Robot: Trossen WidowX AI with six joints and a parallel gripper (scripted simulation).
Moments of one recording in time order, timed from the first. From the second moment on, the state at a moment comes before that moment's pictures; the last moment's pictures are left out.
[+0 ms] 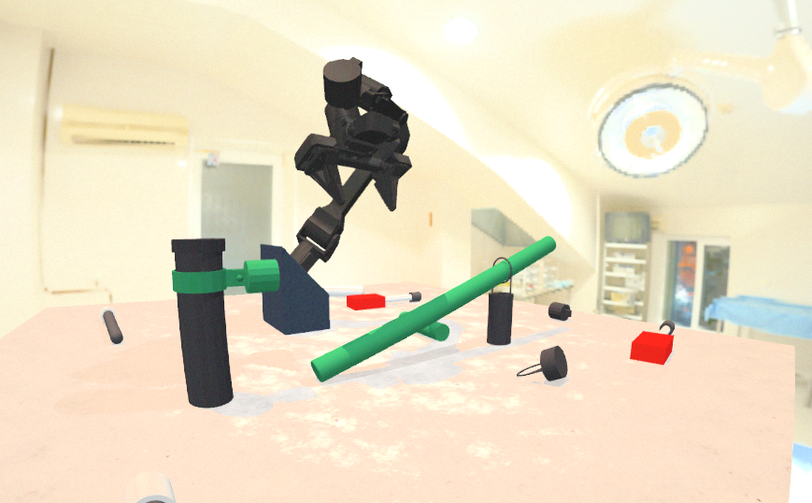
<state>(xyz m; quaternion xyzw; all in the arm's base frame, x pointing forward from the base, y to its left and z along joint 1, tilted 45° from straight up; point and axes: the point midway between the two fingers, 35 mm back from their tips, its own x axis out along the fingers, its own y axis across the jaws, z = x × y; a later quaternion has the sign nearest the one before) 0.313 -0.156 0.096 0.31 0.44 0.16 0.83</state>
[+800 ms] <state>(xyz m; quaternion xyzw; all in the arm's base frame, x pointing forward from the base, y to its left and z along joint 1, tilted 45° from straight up) 0.331 -0.108 0.077 0.05 0.43 0.38 0.82</state>
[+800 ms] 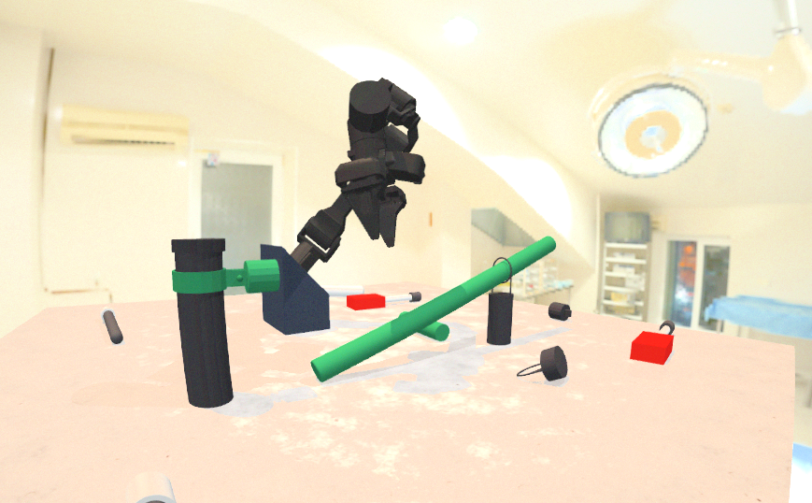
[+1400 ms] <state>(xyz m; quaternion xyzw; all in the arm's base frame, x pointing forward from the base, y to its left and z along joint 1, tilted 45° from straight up) 0.341 -0.064 0.048 -0.22 0.31 0.60 0.71</state>
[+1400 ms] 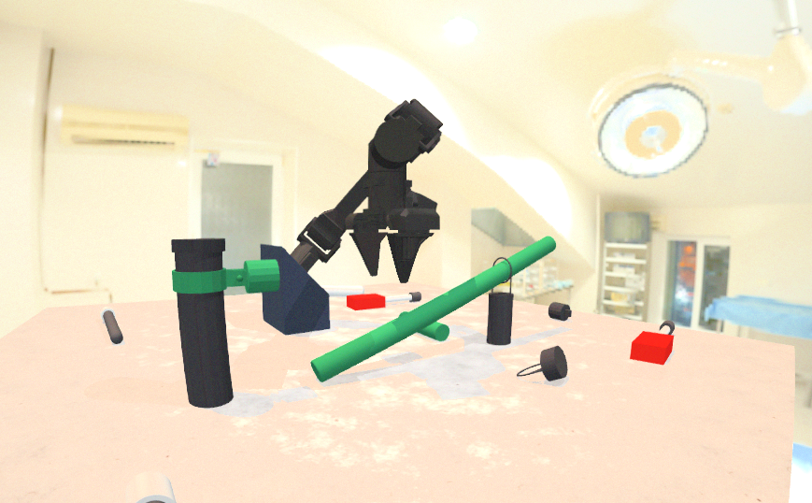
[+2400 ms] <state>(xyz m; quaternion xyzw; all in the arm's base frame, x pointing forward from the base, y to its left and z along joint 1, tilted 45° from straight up) 0.350 -0.024 0.006 -0.24 0.31 0.60 0.70</state>
